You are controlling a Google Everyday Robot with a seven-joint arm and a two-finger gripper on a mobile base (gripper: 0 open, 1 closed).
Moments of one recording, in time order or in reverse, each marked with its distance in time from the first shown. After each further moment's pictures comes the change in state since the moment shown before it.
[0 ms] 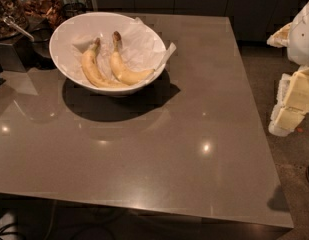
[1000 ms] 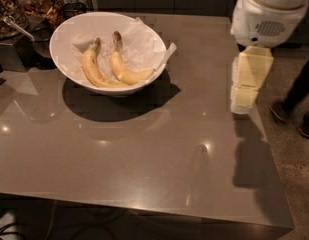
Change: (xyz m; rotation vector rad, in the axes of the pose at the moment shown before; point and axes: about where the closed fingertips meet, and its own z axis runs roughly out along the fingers) arm -0.054 -0.025 0.015 -0.028 0.148 -0.058
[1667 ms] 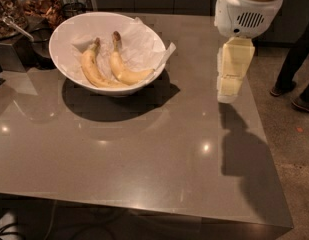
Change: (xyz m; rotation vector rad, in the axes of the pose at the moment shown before) arm -0.033 -0.020 0.002 0.020 -0.022 -0.078
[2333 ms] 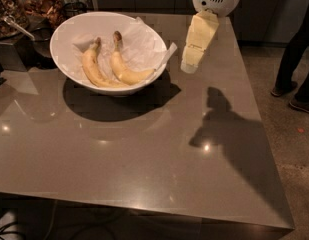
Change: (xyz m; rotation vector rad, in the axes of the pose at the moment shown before) arm -0.039 -0.055 0.008 -0.037 -0.084 0.231
